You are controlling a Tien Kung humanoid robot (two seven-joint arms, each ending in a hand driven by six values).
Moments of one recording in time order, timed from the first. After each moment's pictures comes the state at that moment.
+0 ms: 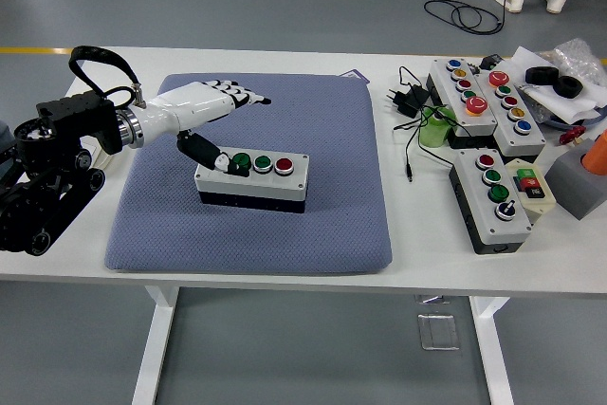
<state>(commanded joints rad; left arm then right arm) -0.80 0.35 -0.94 -1.02 2.12 -0.16 -0.40 0.11 -0.13 1.03 0.18 -1.26 -0.04 -0.33</state>
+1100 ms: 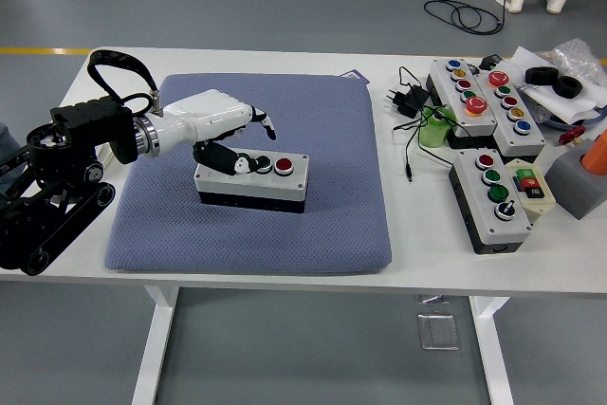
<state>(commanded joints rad) -0.78 0.38 -0.85 -1.16 2.12 -0.27 -0.26 0.11 -0.13 1.02 0.18 -1.25 -0.03 -0.33</state>
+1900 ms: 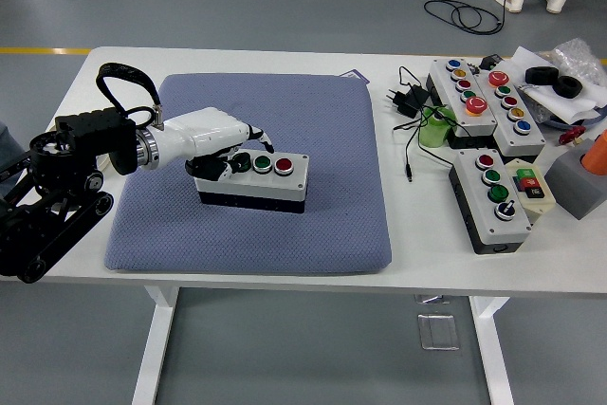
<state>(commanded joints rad) -0.77 0.40 -0.84 -1.17 2.13 -0.31 -0.26 0.10 -0.13 1.02 0.18 -1.25 -0.04 -0.33</state>
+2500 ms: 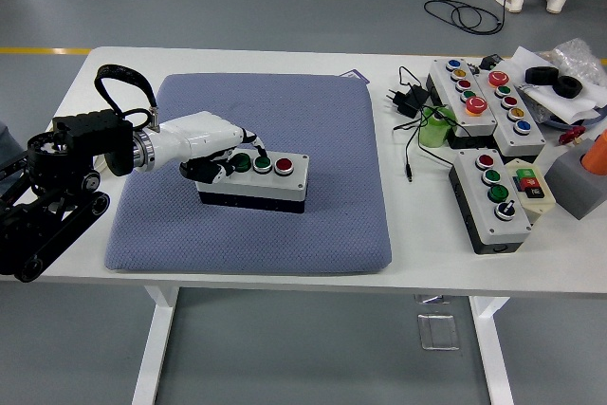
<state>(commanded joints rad) -0.77 0.40 -0.82 -1.15 2.13 -0.33 -0.25 0.11 -0.13 1.03 0.18 -1.25 -0.04 -0.33</state>
